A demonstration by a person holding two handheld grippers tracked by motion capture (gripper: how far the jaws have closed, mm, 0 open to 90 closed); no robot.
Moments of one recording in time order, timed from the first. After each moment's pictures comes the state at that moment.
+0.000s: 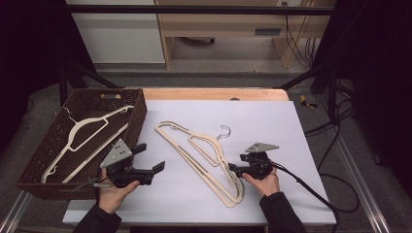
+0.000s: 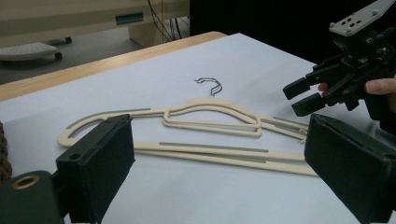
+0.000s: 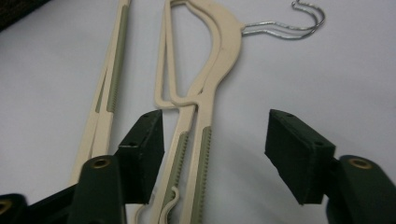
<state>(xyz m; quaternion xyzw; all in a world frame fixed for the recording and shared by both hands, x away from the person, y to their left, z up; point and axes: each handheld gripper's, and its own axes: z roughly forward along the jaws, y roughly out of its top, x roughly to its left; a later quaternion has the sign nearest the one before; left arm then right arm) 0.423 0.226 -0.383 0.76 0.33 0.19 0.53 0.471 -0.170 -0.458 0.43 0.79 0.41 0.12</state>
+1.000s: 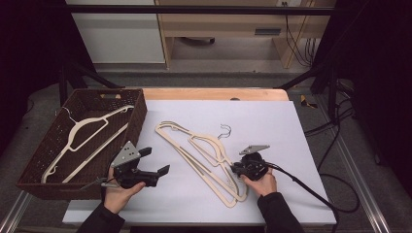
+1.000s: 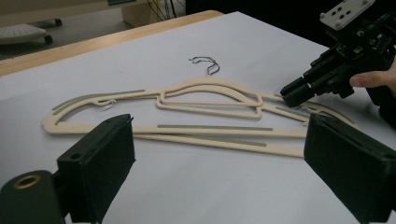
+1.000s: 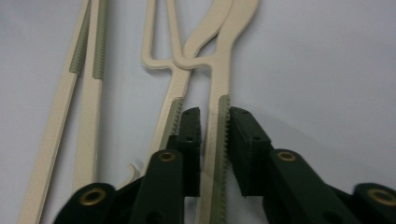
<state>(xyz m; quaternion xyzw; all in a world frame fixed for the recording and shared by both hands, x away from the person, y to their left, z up) 0.428 0.216 -0.398 0.78 0.33 0.17 0.51 0.477 -0.161 -0.474 0.43 0.83 0.35 0.09</state>
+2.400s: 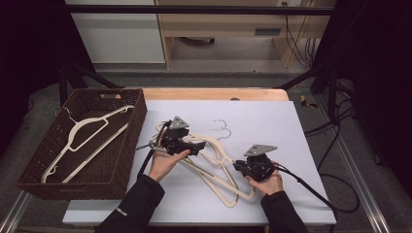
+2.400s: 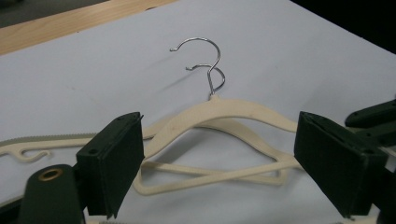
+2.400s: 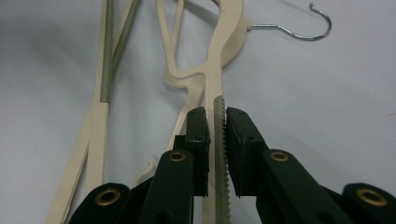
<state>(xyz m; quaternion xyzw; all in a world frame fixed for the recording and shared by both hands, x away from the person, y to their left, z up) 0.533 0.107 -0.409 0.82 0.36 0.13 0.43 0.463 -0.173 -0.449 0.37 0.84 0.38 0.13</state>
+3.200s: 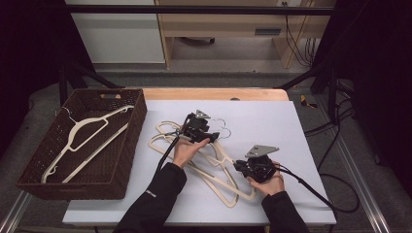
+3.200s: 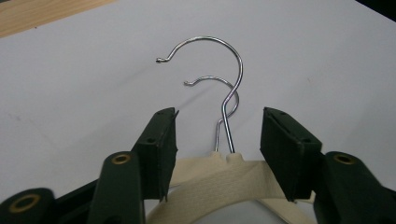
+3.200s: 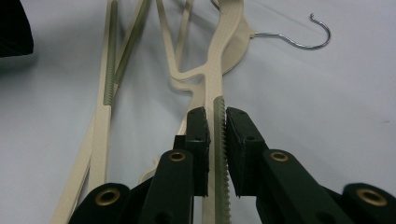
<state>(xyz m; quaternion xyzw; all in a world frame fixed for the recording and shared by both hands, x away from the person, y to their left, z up) 0.583 0.050 -0.436 0.82 0.37 0.12 0.41 0.459 -0.176 -0.445 0.35 0.84 0.39 0.14</state>
